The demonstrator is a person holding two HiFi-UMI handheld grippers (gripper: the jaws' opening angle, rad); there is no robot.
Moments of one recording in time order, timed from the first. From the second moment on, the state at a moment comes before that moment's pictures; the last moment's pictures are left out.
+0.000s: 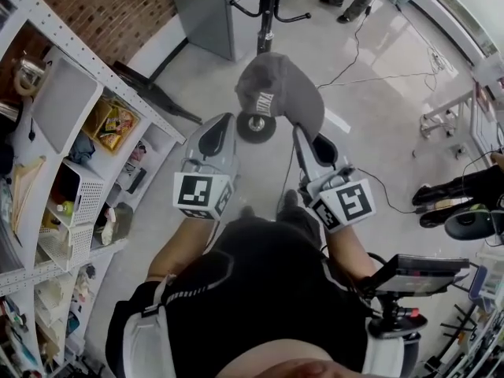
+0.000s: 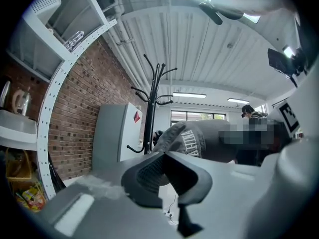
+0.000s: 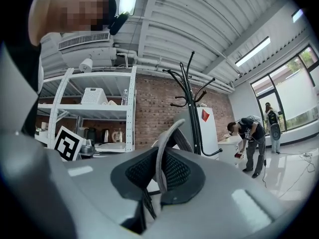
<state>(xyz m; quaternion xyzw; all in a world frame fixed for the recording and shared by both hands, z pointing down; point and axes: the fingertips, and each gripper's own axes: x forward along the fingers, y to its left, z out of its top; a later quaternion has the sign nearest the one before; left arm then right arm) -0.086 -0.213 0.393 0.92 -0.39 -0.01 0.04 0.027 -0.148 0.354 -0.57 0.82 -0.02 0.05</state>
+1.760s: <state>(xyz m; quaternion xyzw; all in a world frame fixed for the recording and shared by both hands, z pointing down) -0.087 -0.282 0.328 0.85 -0.53 -0.01 -0.02 0.018 -0.258 0.334 -0.24 0.97 0.00 -0.03</state>
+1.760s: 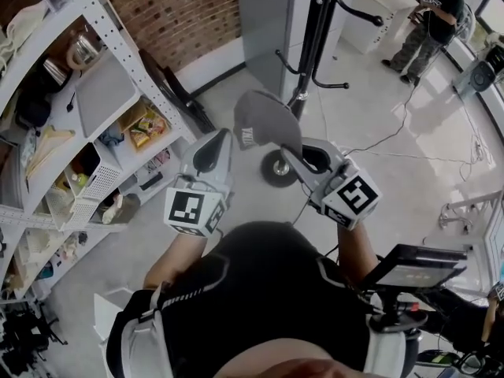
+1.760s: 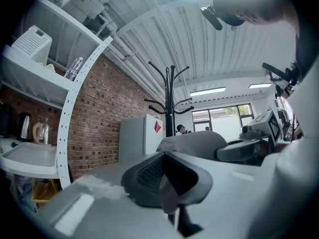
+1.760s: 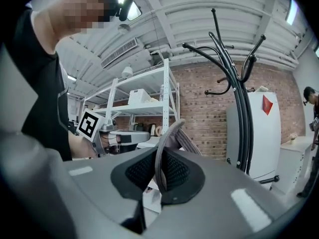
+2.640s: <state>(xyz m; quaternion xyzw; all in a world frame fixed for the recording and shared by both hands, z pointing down) -0.085 -0.286 0.342 0.86 -0.51 -0.02 0.00 0.094 -0.280 0.326 -0.34 0.94 -0.03 0.01</state>
